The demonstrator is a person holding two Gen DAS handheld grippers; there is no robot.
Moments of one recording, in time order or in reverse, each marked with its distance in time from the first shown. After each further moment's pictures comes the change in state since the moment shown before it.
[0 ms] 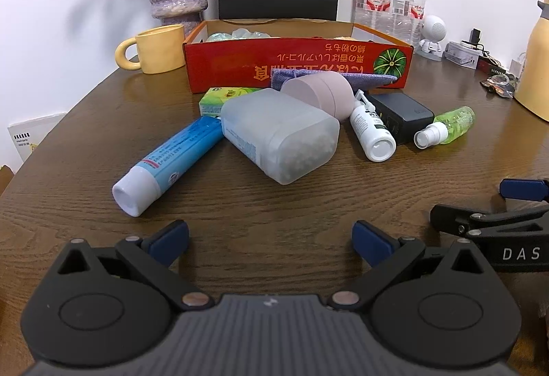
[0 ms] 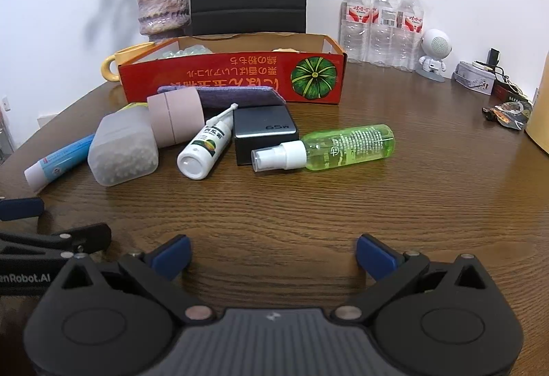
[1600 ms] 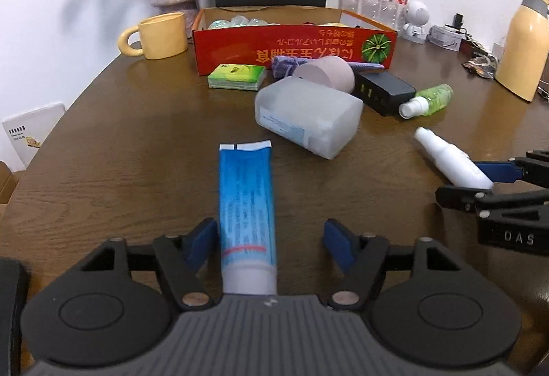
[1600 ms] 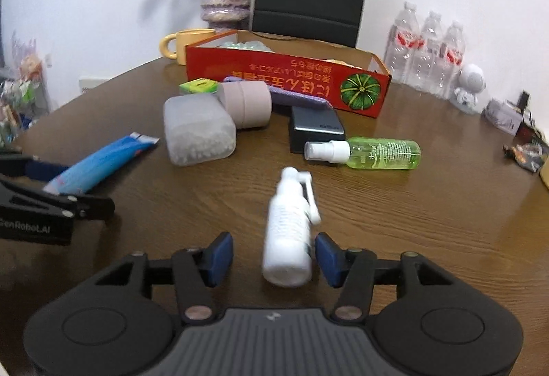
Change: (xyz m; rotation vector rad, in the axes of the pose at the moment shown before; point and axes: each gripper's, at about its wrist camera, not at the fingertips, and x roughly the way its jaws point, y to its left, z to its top) left arm -0.035 0.027 -0.013 0.035 0.067 -0.051; right arm -0.040 0.023 -0.011 -0.154 0.006 0.079
